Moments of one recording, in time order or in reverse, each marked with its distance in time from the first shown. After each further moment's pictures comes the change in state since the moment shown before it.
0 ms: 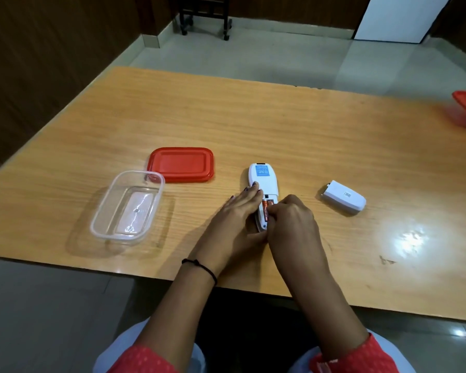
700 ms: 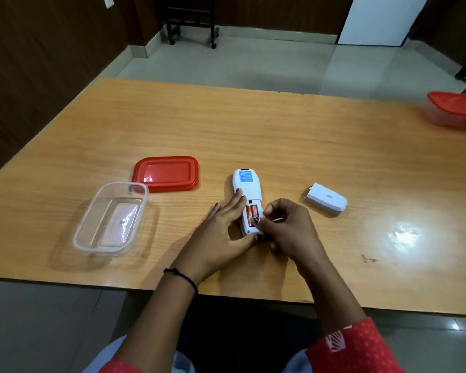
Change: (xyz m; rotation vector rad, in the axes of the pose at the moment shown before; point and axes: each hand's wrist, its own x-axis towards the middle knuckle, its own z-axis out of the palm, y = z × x) left_hand -0.010 0.004 -0.003 -0.061 0.014 -0.040; right_hand 0.018 0.040 -0.004 0.842 -0.173 0.314
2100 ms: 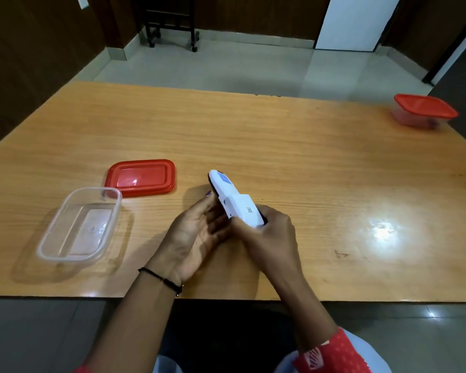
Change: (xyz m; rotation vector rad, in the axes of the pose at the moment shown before) left_hand 0.010 0.029 -0.002 -1.362 0.028 -0.459; right_hand -0.025 0.002 0.004 -0.151 0.207 -0.192
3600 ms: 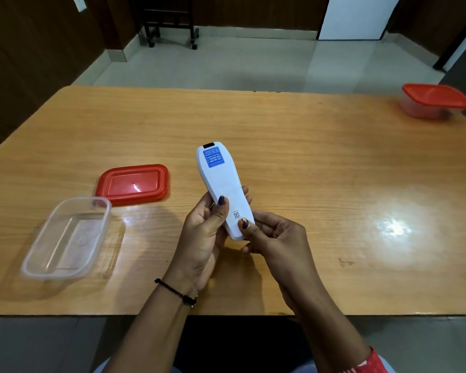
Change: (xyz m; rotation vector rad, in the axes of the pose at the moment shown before) left_hand 0.009 -0.015 0.024 0.091 -0.092 0.297; right_hand 0.005 0.006 -0.023 0.593 -0.185 0.144
